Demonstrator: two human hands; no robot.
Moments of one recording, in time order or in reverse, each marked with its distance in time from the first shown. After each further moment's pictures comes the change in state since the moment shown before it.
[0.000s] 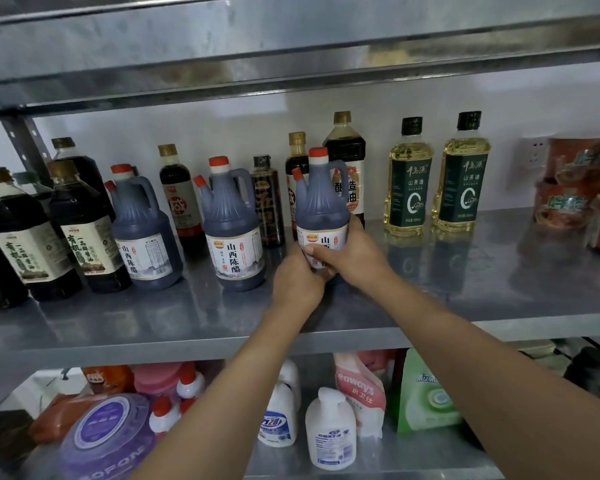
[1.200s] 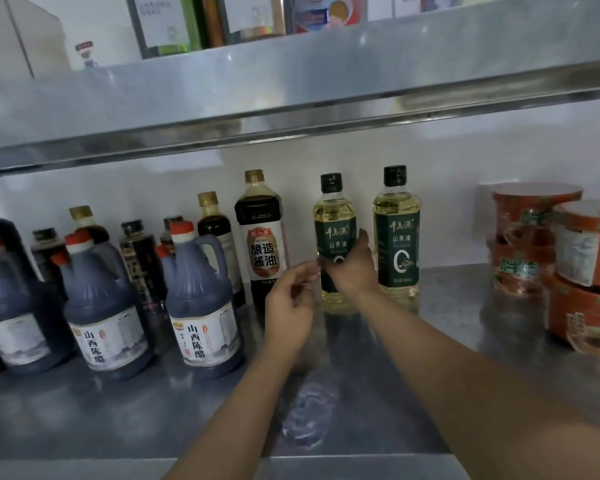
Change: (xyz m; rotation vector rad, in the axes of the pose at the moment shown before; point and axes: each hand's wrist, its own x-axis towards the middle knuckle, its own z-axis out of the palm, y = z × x) left_hand 0.081 0.084 0.157 -0.402 0.214 0.296; right_hand 0.140 0.105 -0.126 0.102 0.174 0.074
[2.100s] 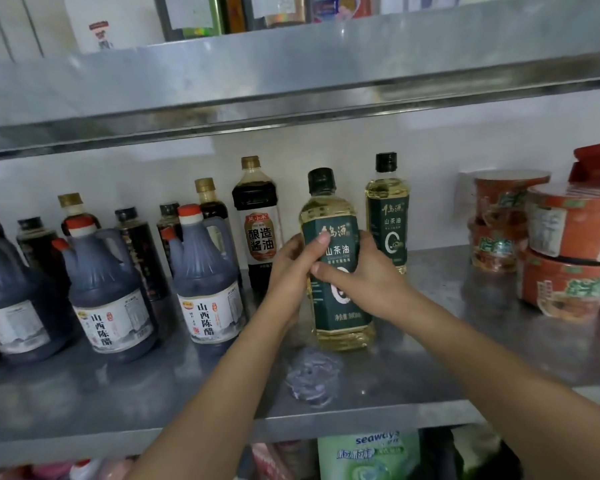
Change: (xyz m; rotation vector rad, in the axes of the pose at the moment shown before) left_hand 0.001 0.057 -0.019 -0.521 -0.232 -0.321; right_hand -0.101 -0.039 -0.062 -0.033 -0.256 -0.155
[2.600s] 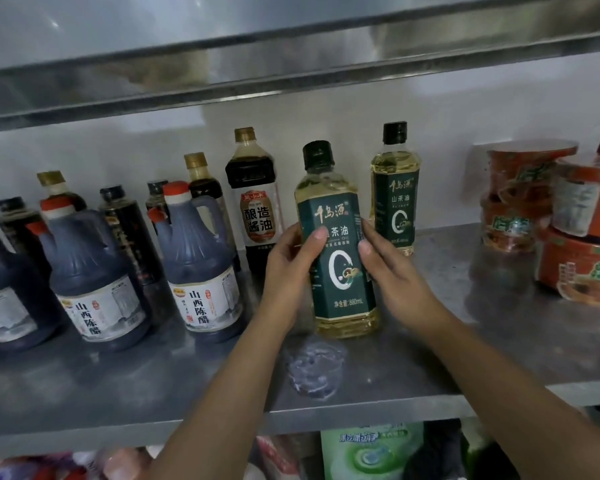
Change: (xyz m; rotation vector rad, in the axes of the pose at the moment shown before) left_hand -0.010 -0.012 -0.006 0.105 0.059 0.065; right_hand -0.014 0.036 0.001 0.520 -0.077 -0.123
